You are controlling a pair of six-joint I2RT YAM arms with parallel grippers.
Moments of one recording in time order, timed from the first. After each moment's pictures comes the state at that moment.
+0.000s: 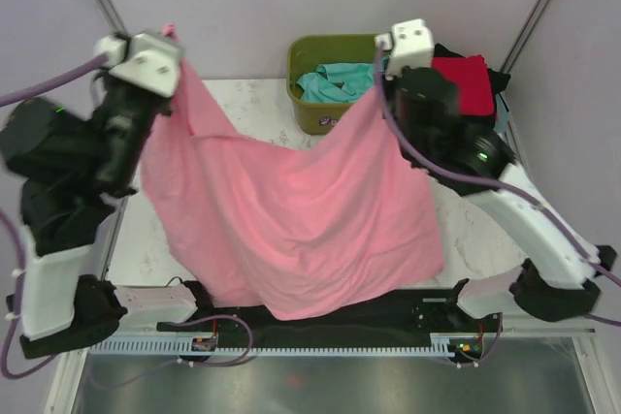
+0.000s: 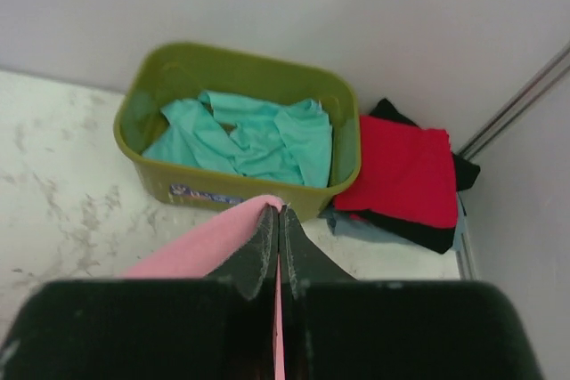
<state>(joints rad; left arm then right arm) -0.91 1.12 2.08 -0.59 -0.59 0.74 0.92 1.33 1.88 -0.66 0.86 -0.06</state>
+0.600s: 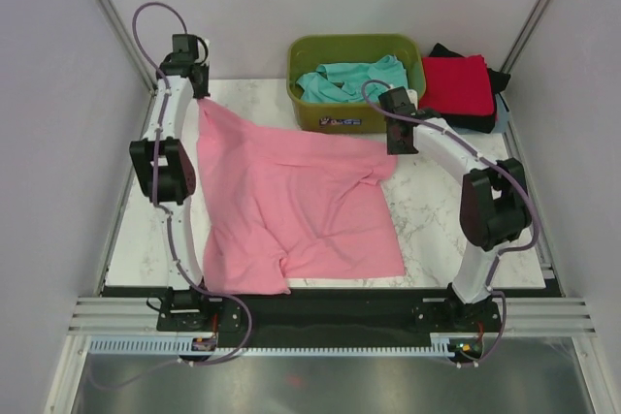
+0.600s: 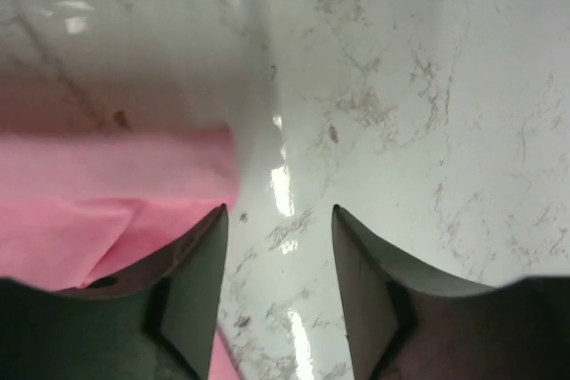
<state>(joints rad) 0.02 2.29 2.29 -0.75 -0.17 0.16 0.36 1.83 1.46 -0.66 0.39 0.32</state>
